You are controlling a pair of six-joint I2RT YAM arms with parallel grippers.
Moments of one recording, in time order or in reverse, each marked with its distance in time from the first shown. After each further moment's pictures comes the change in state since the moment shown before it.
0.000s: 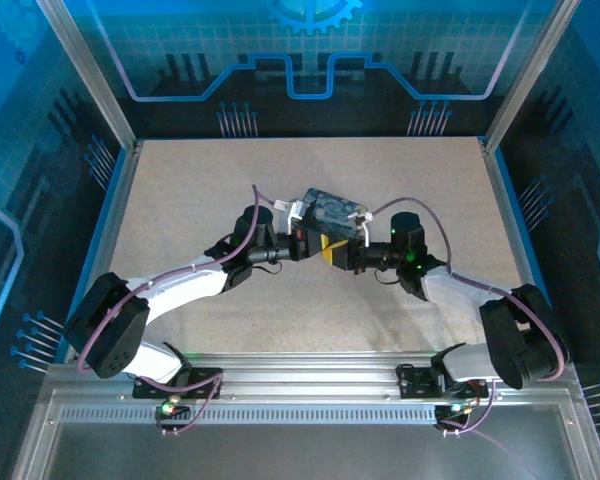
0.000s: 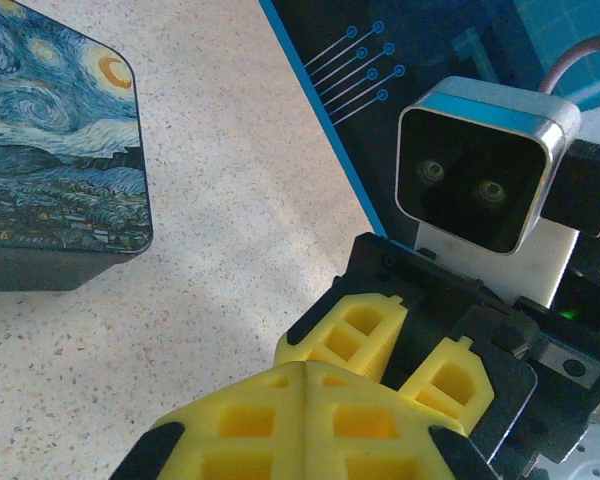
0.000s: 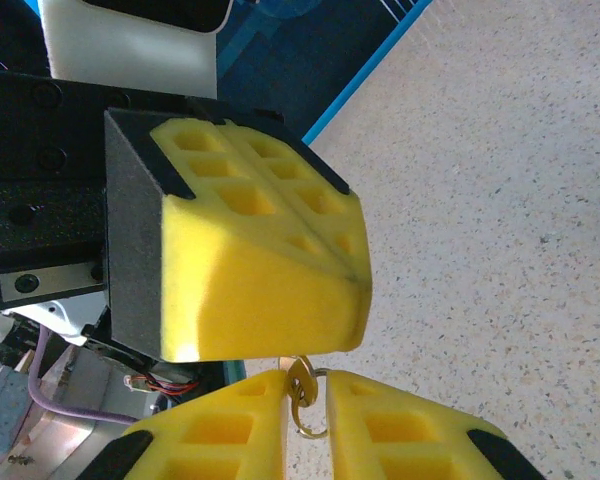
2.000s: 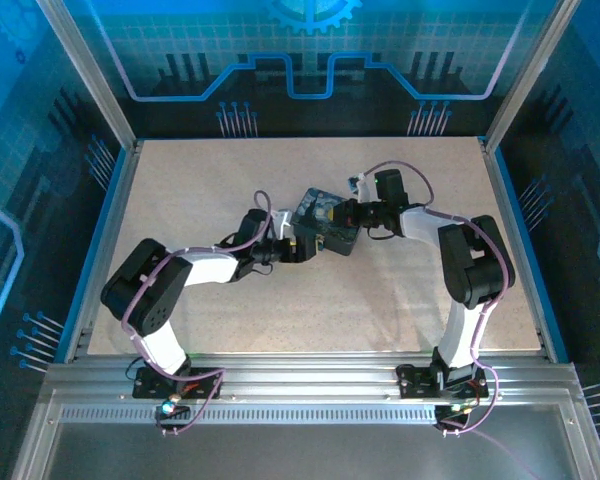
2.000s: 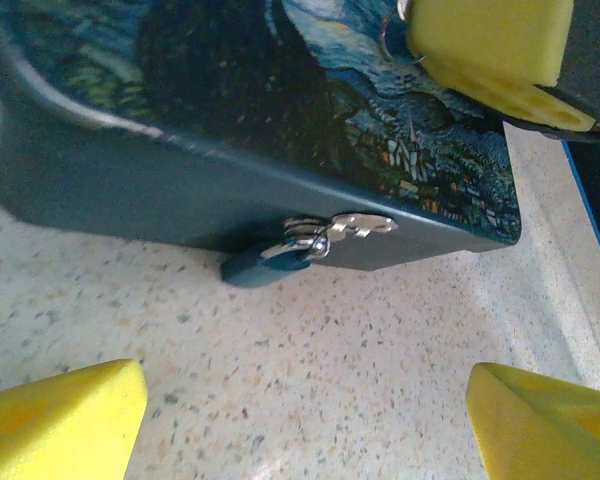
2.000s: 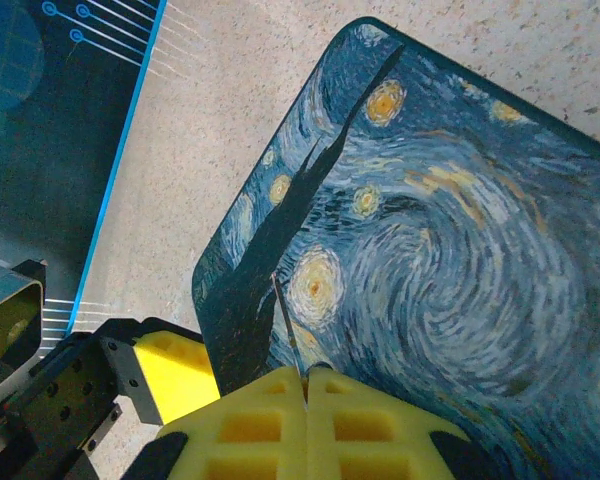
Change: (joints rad) left arm 0.131 0.290 -0.013 0.021 -0.084 0.197; right arm -0.132 0.523 0.552 -0.438 0.201 -0.069
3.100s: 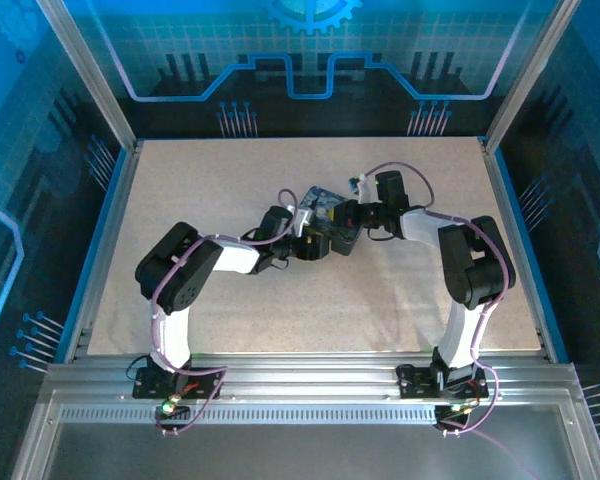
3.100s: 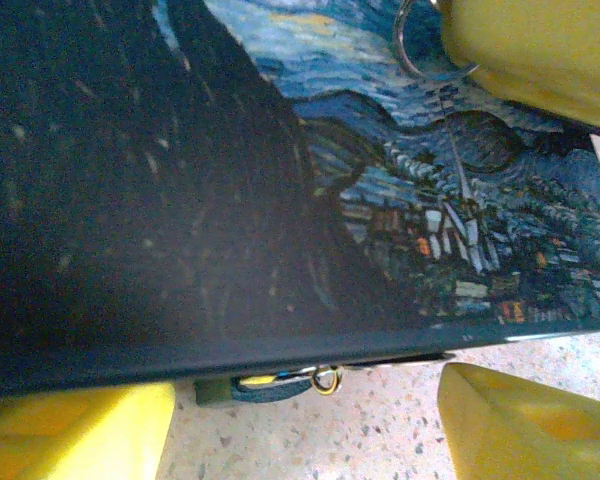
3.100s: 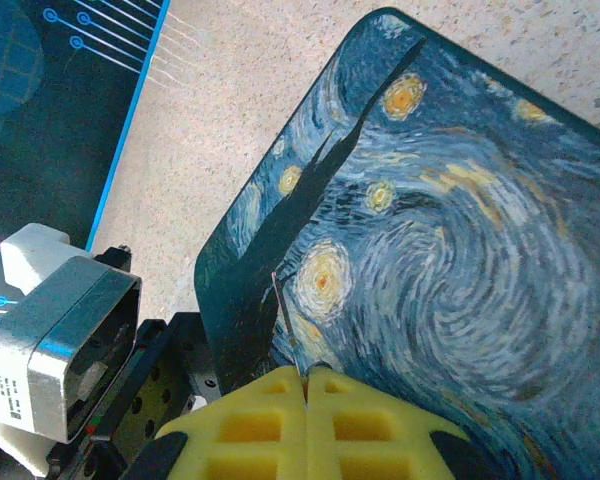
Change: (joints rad) left arm -0.052 0.223 0.161 0.060 -0.059 0.114; right arm 0.000 -0.005 -0.024 0.040 0.019 -0.004
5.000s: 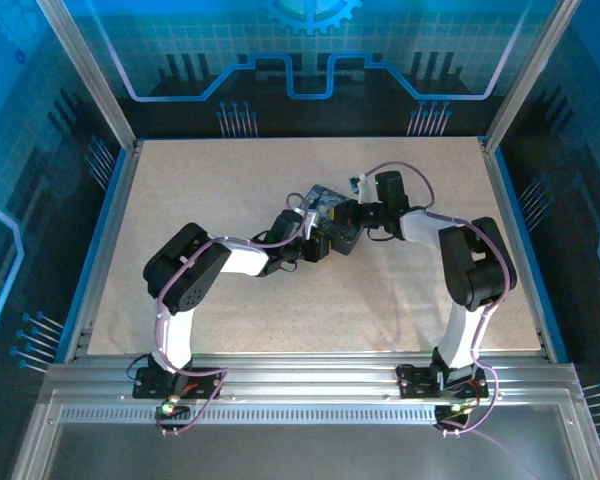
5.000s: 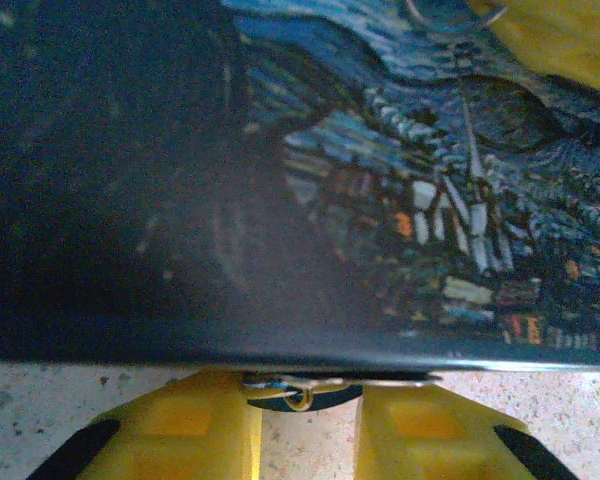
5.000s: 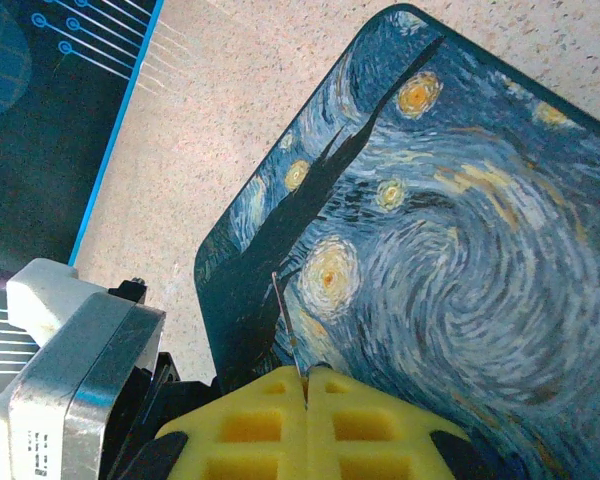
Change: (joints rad) left arm -0.061 0.024 0.033 -0.027 -0.110 -0.066; right arm 0.007 -0.019 -0.013 0.014 0.034 -0.008
